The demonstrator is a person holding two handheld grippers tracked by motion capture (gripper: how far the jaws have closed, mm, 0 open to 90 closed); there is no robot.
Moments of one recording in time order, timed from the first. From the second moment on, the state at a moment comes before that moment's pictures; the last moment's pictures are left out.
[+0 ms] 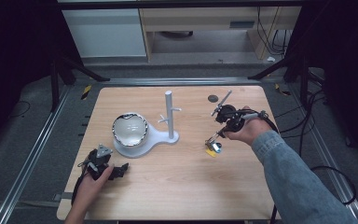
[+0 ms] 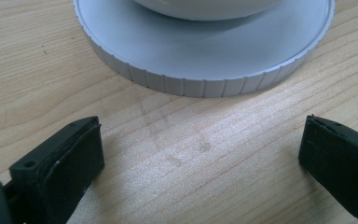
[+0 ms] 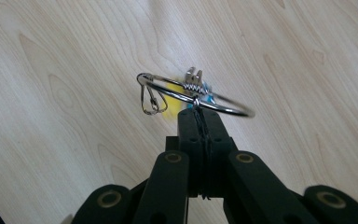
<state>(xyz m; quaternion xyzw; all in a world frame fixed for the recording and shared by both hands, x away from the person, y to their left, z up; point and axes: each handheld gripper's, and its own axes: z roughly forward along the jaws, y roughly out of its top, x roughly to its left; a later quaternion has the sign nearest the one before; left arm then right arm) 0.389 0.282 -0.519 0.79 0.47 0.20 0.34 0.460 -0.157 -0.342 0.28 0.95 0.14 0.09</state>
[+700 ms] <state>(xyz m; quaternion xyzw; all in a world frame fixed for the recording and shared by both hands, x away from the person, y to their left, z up) 0.389 0.282 -0.519 0.79 0.47 0.20 0.34 0.467 -0.135 -0.298 0.25 0.95 0.13 0.11</state>
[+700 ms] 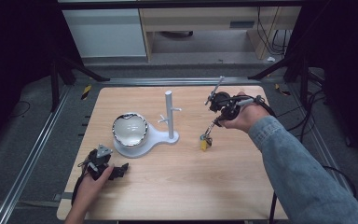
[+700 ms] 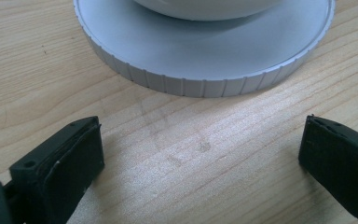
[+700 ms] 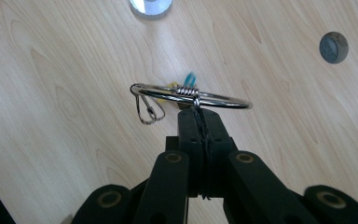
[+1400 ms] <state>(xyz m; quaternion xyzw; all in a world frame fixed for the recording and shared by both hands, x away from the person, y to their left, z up) 0.389 0.282 -0.519 0.79 0.47 0.20 0.34 0.475 -0.121 -0.266 0.23 0.96 0.13 0.13</state>
